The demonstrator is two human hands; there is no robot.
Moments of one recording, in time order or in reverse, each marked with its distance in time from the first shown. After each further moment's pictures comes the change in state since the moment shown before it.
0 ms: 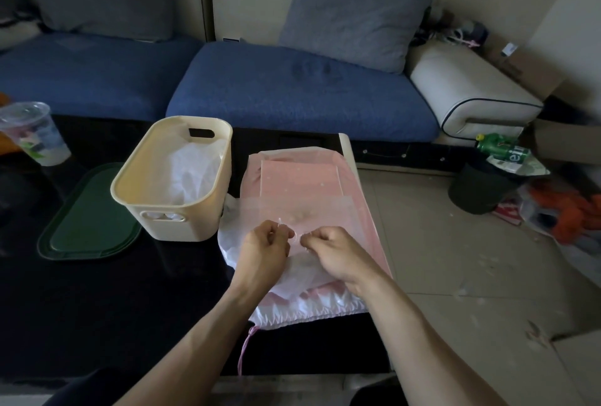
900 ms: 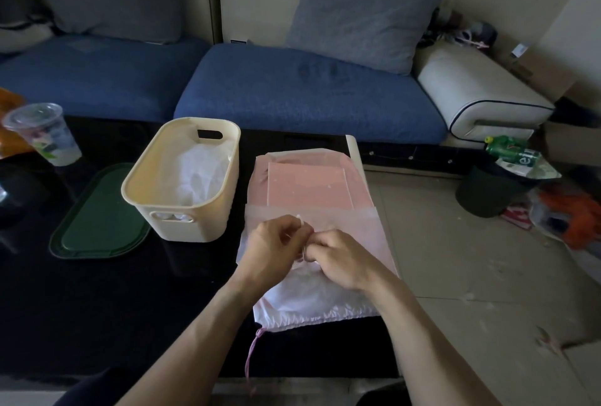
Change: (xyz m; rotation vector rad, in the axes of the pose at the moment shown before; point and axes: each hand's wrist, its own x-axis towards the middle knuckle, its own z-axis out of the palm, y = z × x) left_hand 0.006 0.004 -0.010 0.073 -0.135 0.291; right_hand 0.001 -0.004 -0.001 -0.136 -0.156 -0.245
